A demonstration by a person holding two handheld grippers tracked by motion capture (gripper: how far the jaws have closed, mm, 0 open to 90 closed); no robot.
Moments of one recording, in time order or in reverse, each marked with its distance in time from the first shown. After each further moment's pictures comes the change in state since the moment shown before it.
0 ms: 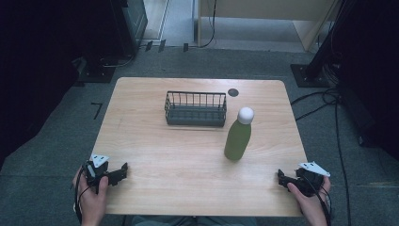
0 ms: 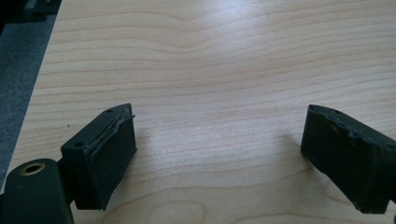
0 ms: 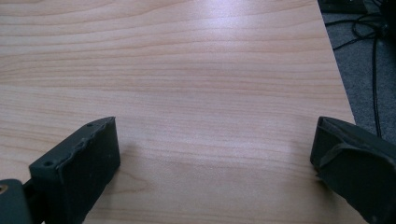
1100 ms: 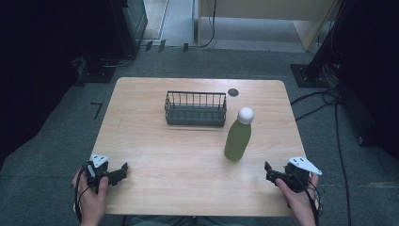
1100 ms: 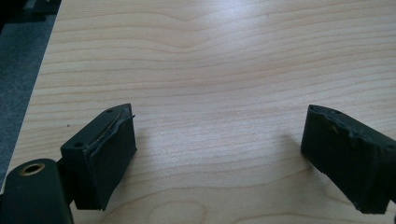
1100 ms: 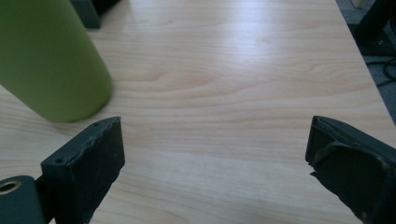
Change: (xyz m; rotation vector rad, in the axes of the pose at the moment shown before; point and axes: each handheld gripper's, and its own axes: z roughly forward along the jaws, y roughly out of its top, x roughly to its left) left arm 0.000 0.000 0.000 0.000 -0.001 -0.001; right arm 0.054 0.030 -0.027 -0.143 0.109 -0.010
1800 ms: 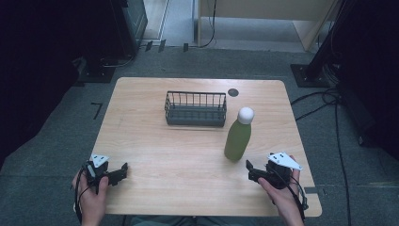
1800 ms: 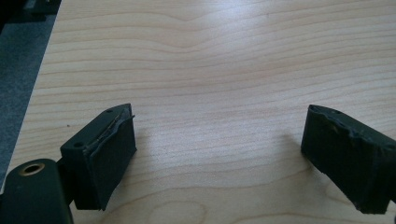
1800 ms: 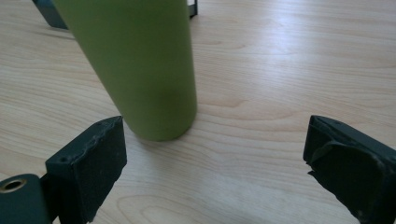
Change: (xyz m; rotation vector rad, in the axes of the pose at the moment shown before) left arm 0.000 0.000 0.000 0.000 0.000 0.001; right arm 0.052 0.016 0.002 -0.023 0.119 -0.093
